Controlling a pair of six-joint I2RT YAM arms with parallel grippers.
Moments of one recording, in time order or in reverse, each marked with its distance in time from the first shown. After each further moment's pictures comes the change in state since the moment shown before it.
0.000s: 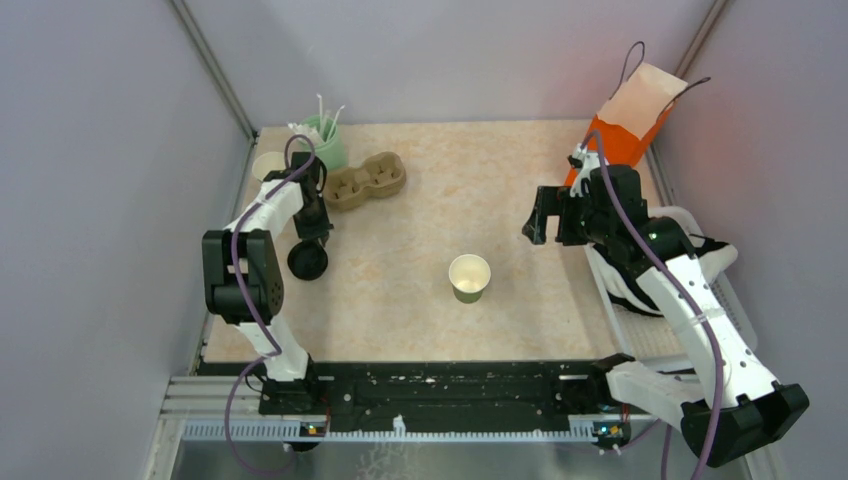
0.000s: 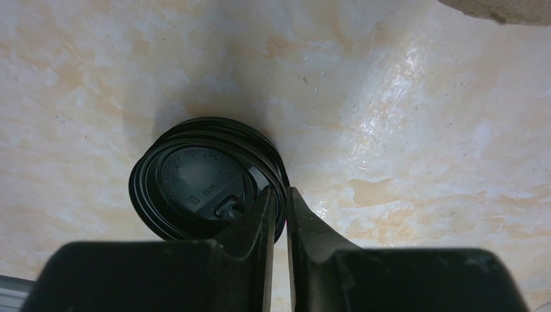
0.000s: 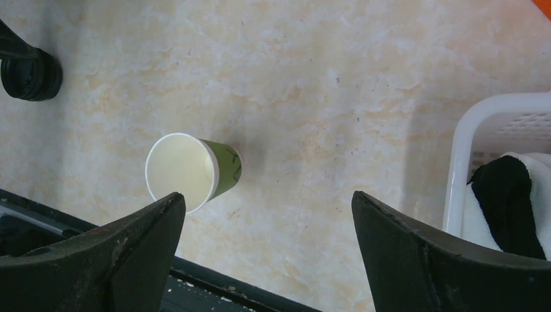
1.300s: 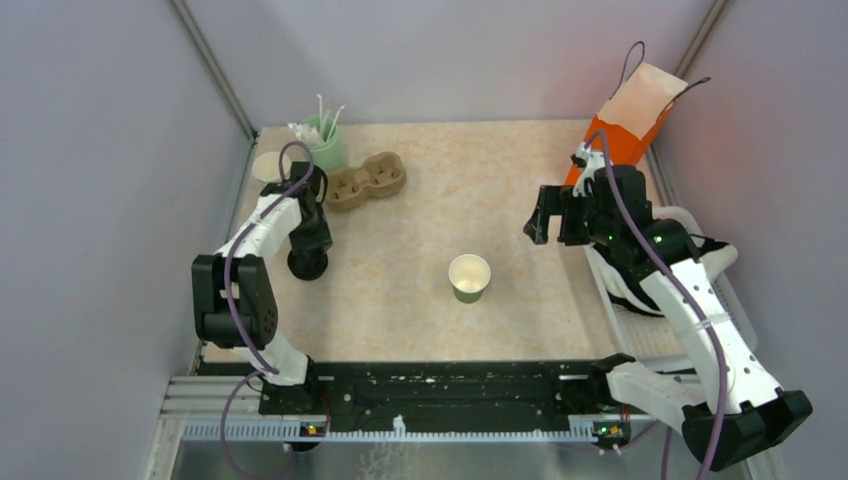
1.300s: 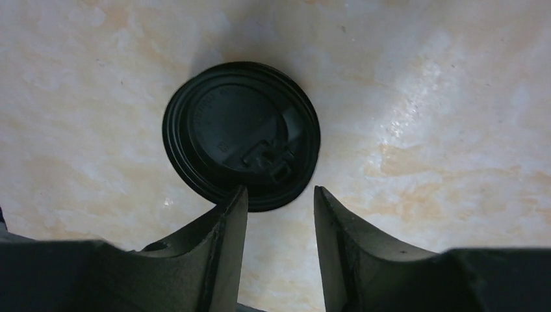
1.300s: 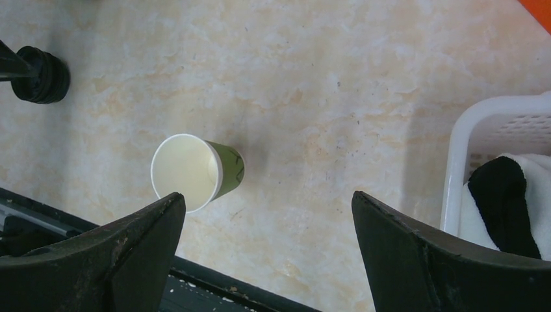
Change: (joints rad) left arm -0.064 -0.178 -0.130 -0.010 -0.108 -0.059; right arm 0.000 -0.020 0.012 -0.007 0.000 0.000
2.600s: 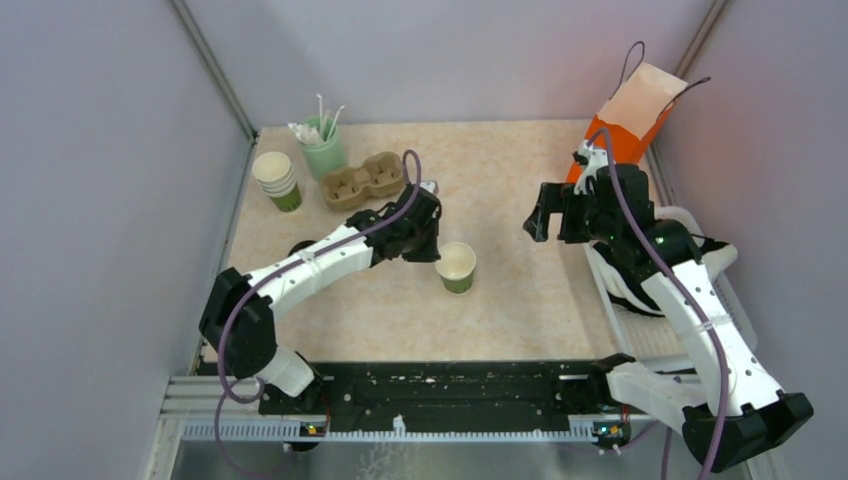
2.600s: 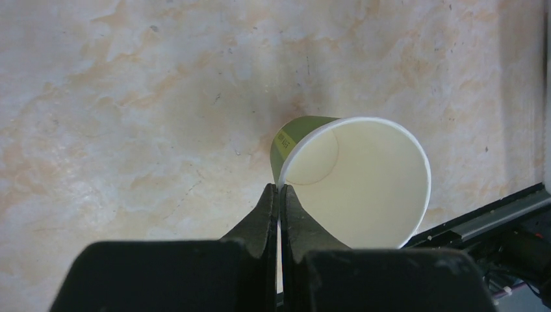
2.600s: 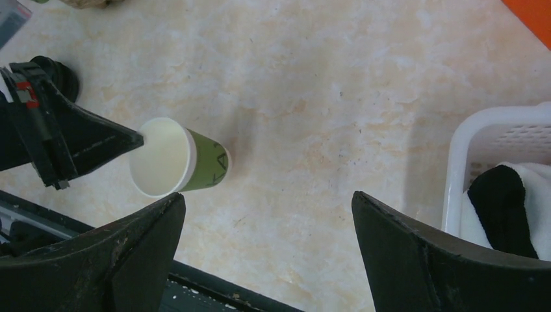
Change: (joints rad) left arm -0.661 -0.098 0.010 0.273 0.149 -0.245; right arm 0.000 -0.005 0.003 0.026 -0.003 0.005
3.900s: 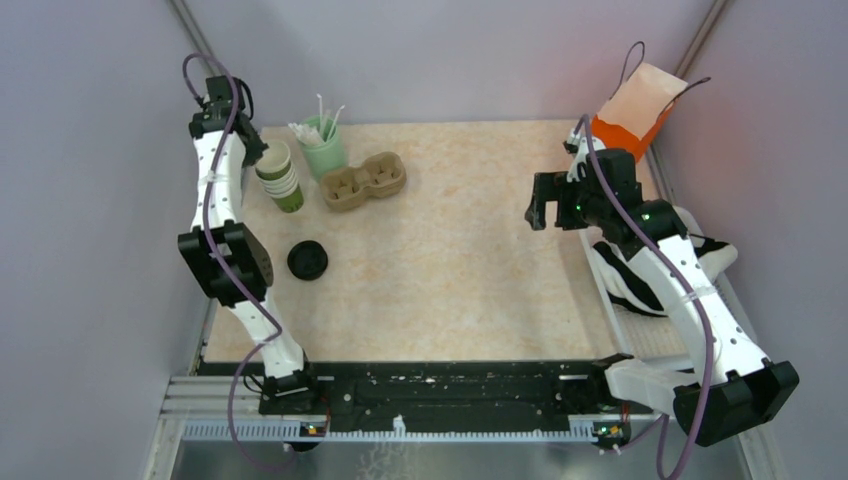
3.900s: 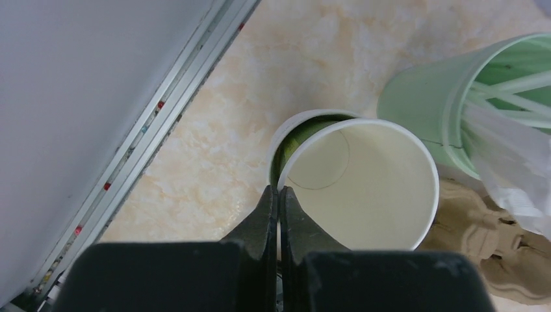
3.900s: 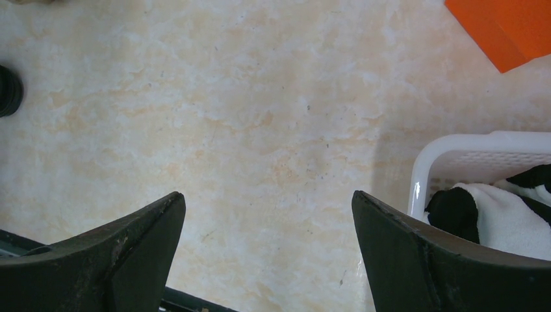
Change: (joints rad) left arm 0.967 0.467 0.843 -0.379 -0.174 0.273; right arm -0.018 0.122 0.064 0.005 0.056 -0.092
